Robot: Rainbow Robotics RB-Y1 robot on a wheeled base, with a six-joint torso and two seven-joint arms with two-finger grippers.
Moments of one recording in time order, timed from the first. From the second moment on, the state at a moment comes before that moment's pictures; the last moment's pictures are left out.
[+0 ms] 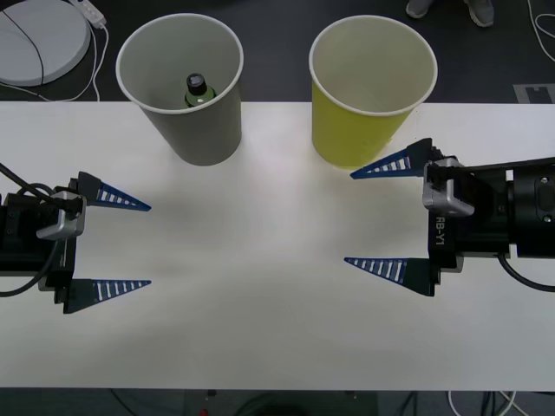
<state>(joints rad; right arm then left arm) -0.06 -0.83 -0.03 -2.25 1.57 -1.13 -0.45 0.01 0.90 0.15 -2.00 -1.48 -1.31 0.23</state>
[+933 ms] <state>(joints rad) 0.04 -0.89 -0.12 -2.25 1.54 -1.14 -0.38 0.01 0.90 0.15 -2.00 -1.48 -1.31 0.23</state>
